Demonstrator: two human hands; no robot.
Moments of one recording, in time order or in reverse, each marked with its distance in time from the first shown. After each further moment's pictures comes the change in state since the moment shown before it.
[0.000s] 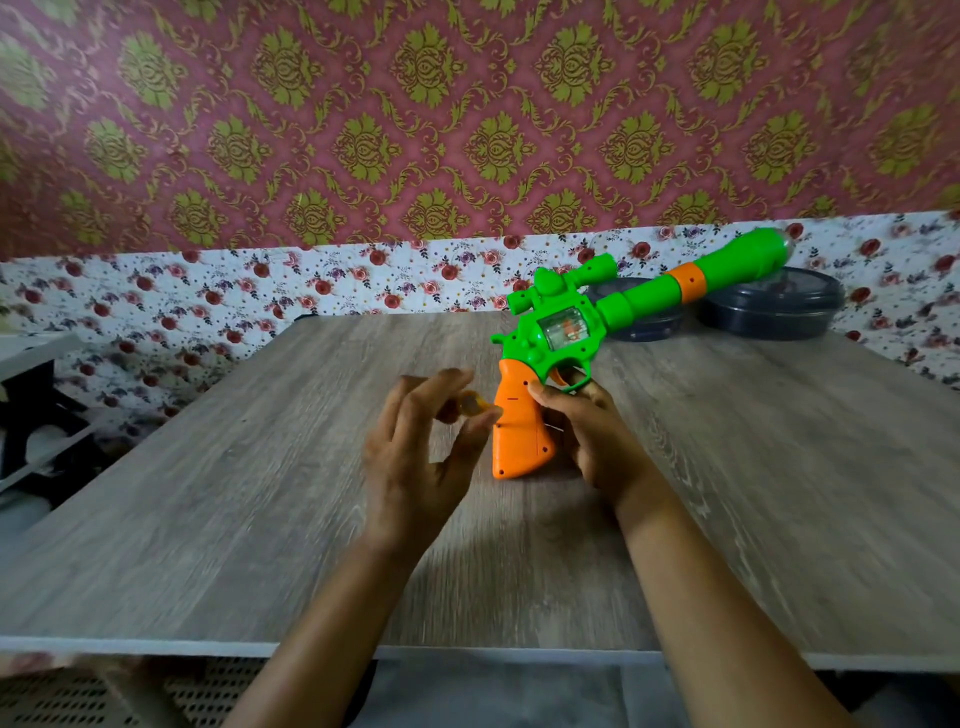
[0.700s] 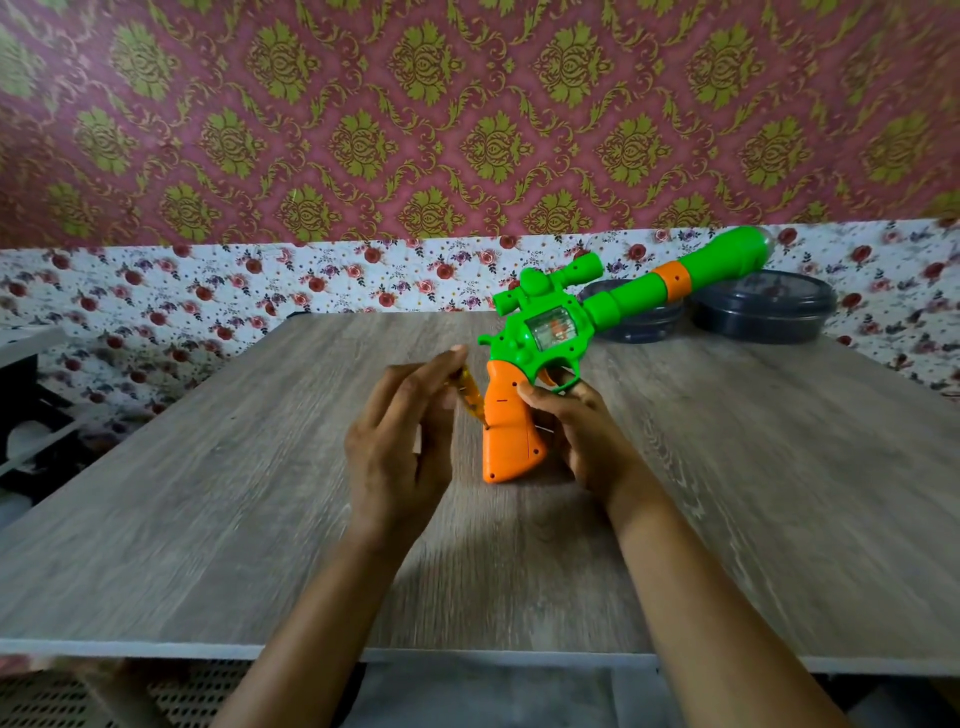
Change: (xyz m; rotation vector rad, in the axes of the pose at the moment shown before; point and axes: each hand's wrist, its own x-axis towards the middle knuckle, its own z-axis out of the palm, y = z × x) left_hand 0.002 -0.006 -0.003 0.021 -0.014 -0.037; right_hand -0.001 0.000 0.002 -0.047 -0.038 0.041
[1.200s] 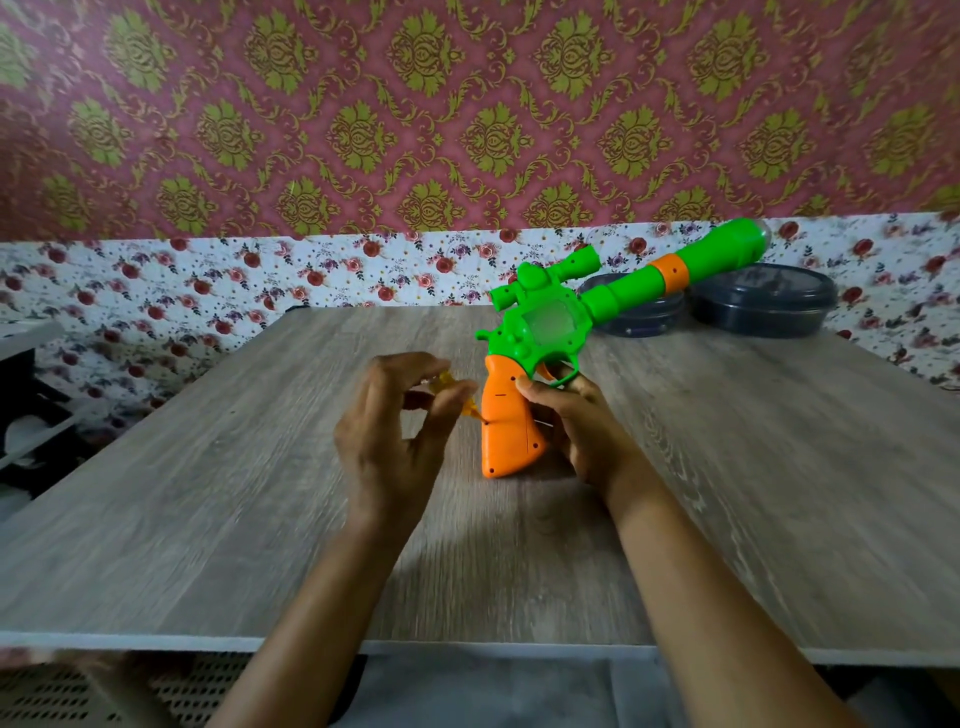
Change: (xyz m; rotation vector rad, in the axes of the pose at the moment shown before) left_hand 0.000 0.001 -0.002 -0.076 0.064 -0.089; right_hand 0.000 0.000 0.002 -0.008 0.000 0.006
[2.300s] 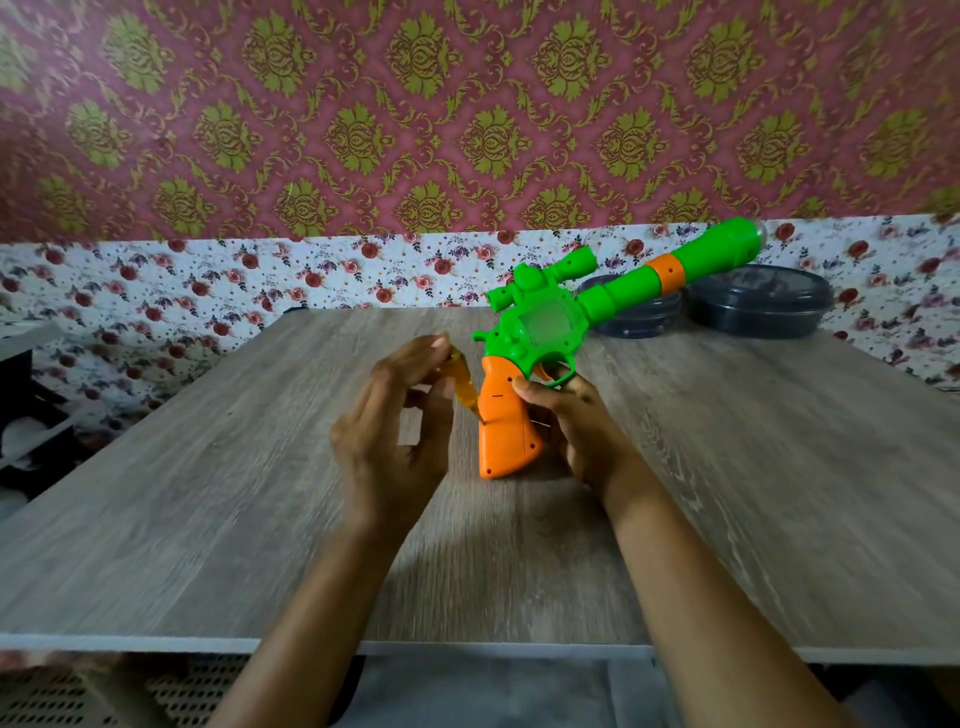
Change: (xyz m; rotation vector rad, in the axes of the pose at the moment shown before) left_hand 0.000 -0.001 0.001 0.067 0.034 0.070; right_hand -0.001 -0.002 0.002 0.006 0.002 0.007
